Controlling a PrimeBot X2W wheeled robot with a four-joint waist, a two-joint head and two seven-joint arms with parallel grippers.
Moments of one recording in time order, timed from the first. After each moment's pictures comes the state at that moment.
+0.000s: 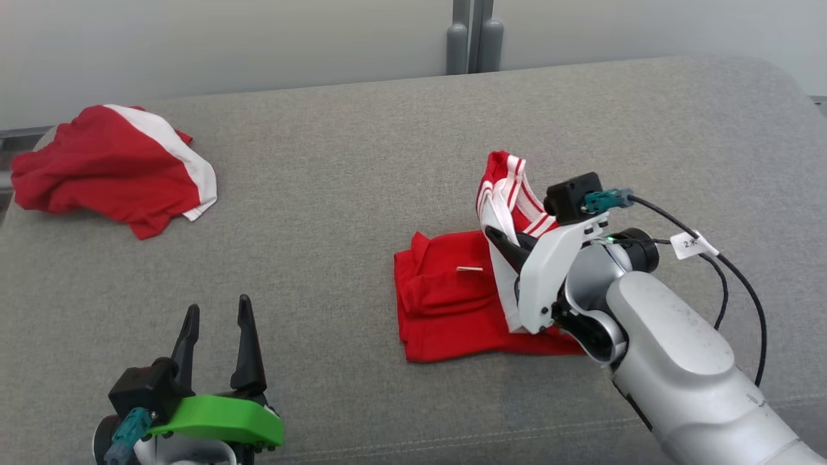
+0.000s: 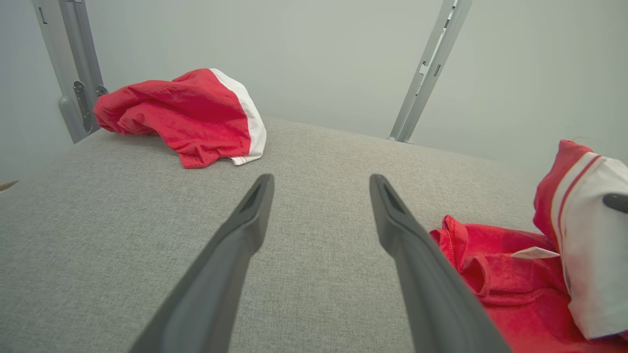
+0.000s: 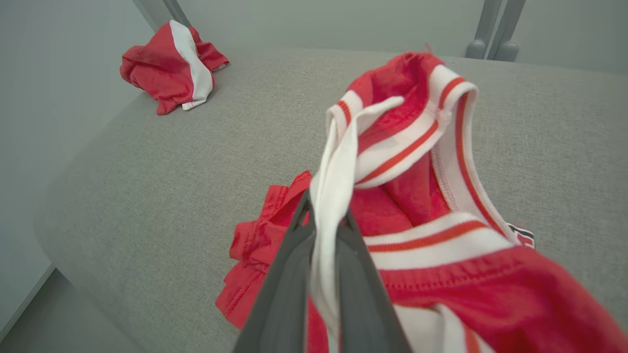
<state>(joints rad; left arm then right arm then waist) -0.03 0.26 -0.35 0.07 -0.59 0.25 -0.25 -0.59 -0.20 0.53 0.45 0.60 0.13 0.27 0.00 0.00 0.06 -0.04</state>
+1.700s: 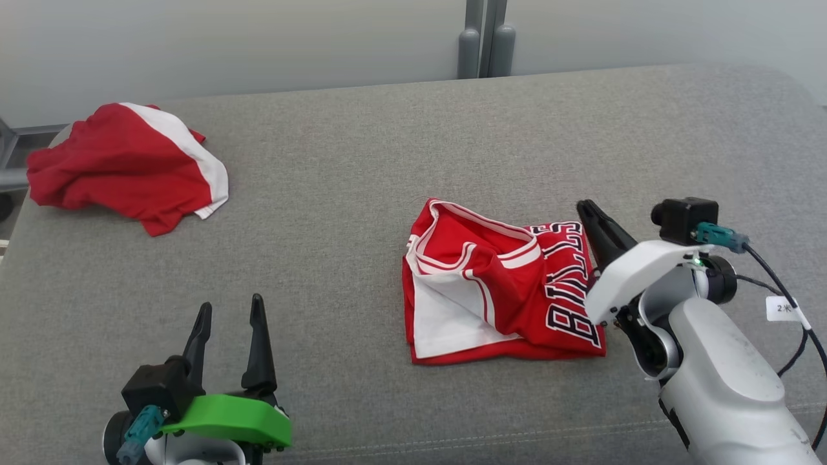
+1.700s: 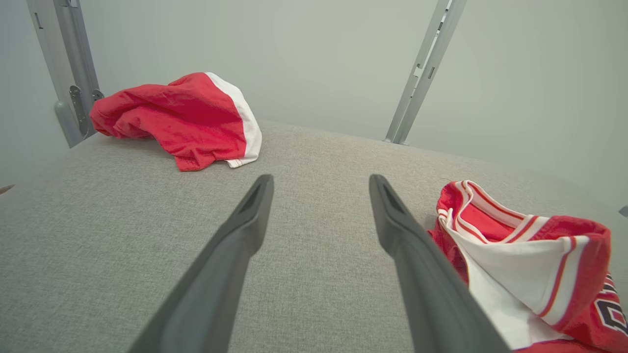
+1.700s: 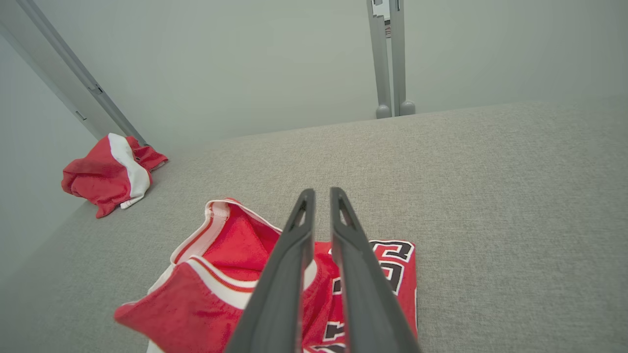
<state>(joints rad) -0.05 0.24 -0.36 0.09 -0.56 0.23 -0.24 -0.50 -0.16 0.27 0.54 0.51 0.13 -0.05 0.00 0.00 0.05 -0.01</state>
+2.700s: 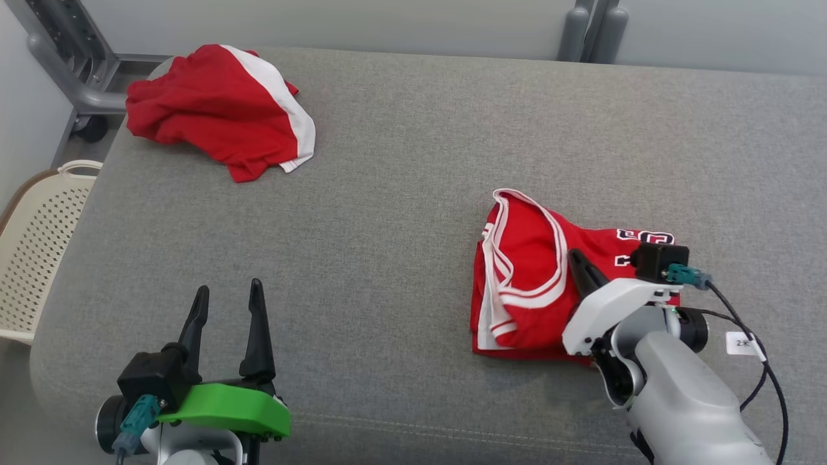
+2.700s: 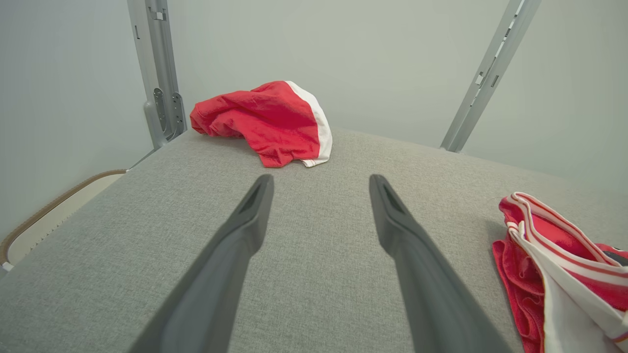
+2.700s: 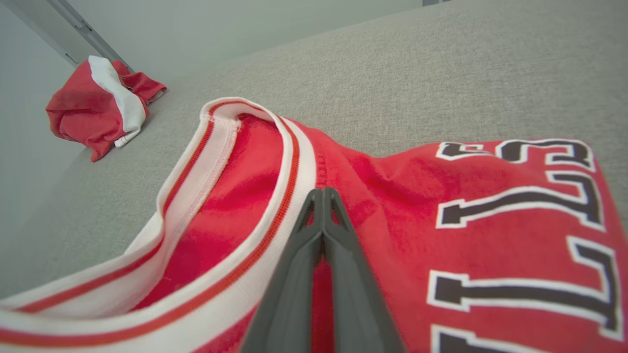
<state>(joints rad) -0.07 0.27 -0.38 0.04 -0.55 0.25 -0.22 -0.54 -0.06 0.22 0.90 0.50 0.13 -0.20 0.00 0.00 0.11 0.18</state>
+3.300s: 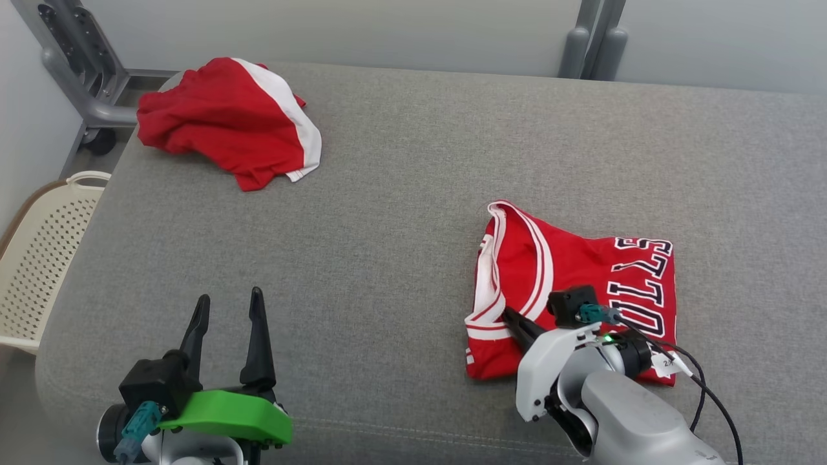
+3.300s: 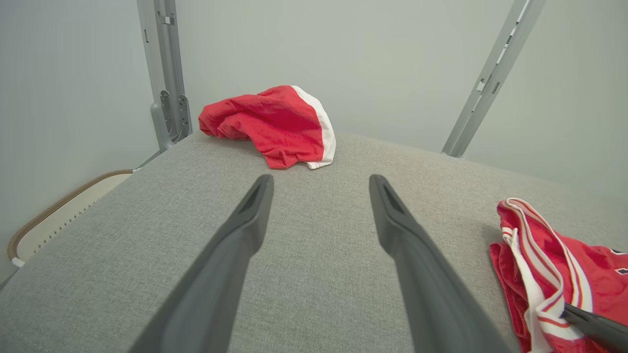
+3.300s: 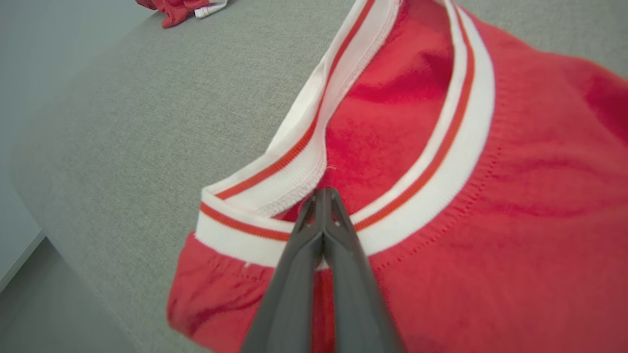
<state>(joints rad) -0.06 0.27 -0.38 0.04 -0.56 0.26 -0.22 -0.56 -0.05 0.63 1.00 0.57 0.13 -0.22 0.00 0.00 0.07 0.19</state>
